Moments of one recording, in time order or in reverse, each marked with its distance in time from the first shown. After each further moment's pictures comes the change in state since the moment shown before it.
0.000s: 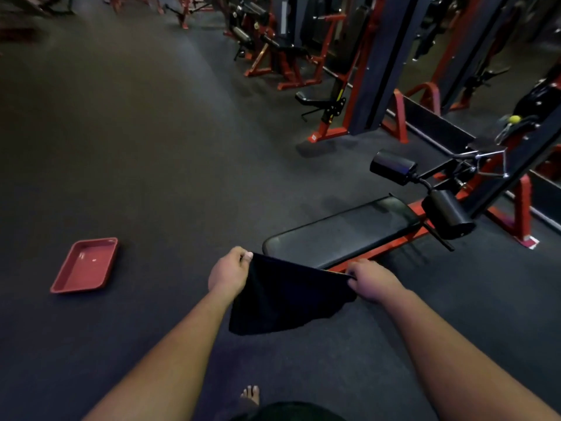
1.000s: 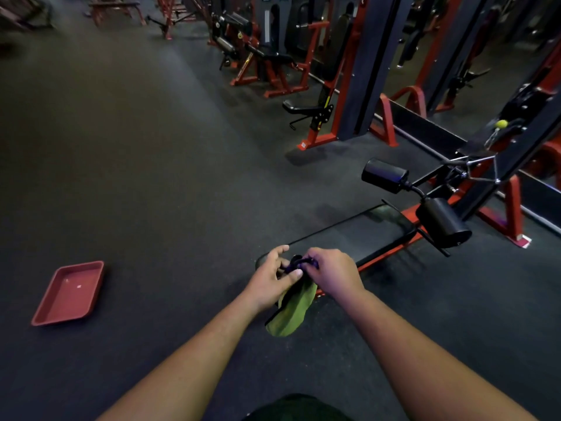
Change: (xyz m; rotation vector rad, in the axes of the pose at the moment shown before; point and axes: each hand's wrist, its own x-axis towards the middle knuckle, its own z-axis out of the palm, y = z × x) left_hand 0.030 0.089 0.023 -0.549 -0.364 0.366; right_hand 0.050 -0.076 -0.048 0.215 0.448 -0.090
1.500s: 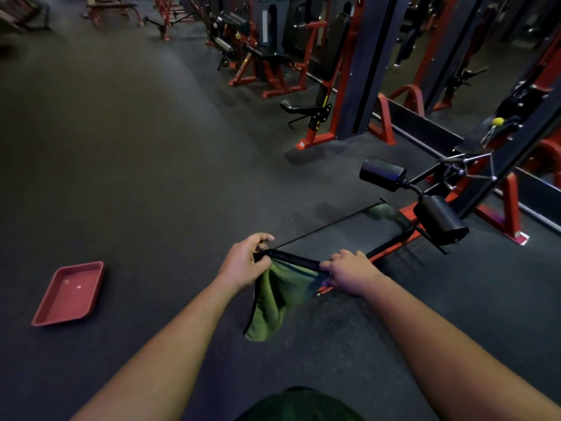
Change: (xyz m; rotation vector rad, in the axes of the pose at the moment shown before) left_hand 0.006 0.010 -0.047 0.357 0.167 0.061; right_hand 0.003 0.054 -0.009 -0.513 -0.421 -0.198
